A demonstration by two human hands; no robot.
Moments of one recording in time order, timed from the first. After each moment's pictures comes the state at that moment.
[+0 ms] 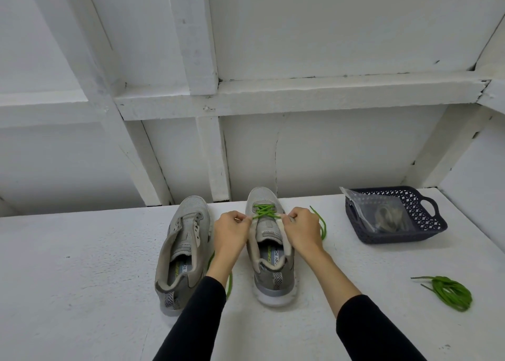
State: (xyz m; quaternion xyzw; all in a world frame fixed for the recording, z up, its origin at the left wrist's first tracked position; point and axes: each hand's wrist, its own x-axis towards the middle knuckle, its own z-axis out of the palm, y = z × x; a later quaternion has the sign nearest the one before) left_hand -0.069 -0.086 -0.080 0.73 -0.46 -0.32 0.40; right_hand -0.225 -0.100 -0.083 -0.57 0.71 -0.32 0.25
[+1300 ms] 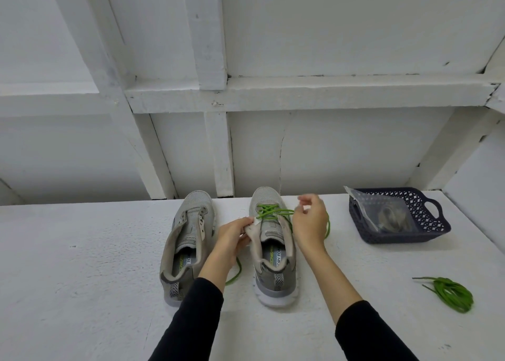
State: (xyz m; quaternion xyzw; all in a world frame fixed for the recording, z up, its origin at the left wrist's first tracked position) left_hand -0.060 -0.078 -0.098 0.58 -0.19 -0.62 0.50; right_hand -0.216 -0.090 -0.069 -0.48 0.67 -0.51 0.25
